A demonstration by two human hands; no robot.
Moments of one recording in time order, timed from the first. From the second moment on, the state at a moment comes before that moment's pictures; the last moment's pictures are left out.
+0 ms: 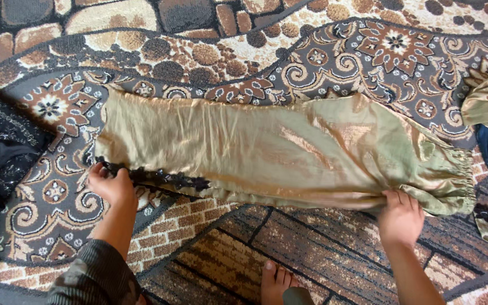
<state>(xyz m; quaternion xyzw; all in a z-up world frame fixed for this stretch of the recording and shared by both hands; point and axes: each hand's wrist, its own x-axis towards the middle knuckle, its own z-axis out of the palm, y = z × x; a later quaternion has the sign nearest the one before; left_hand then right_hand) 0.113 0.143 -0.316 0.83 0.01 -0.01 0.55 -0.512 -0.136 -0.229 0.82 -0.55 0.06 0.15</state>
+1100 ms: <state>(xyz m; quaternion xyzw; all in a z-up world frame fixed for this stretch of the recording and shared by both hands) 0.140 0.167 -0.296 0.93 -0.01 -0.02 0.37 -0.396 -0.063 -0.233 0.93 -0.36 -0.03 -0.04</state>
